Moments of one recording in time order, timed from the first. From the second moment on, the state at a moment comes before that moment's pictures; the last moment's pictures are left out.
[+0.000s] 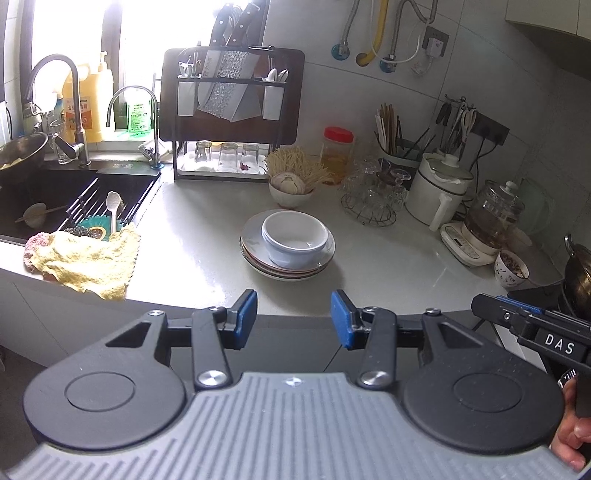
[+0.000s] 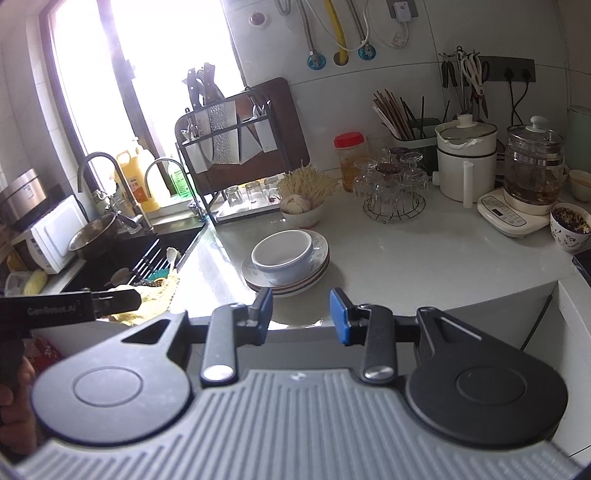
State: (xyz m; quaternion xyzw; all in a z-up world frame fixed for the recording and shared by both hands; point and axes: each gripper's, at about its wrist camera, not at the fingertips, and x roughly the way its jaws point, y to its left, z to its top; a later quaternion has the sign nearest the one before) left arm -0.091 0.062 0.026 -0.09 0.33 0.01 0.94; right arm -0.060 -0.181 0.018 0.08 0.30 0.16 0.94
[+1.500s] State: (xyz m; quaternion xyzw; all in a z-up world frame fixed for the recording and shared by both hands) left arm -0.089 0.057 0.030 -0.06 0.34 0.06 0.94; right arm -0.050 -0.178 0.022 0.05 0.29 0.15 0.94
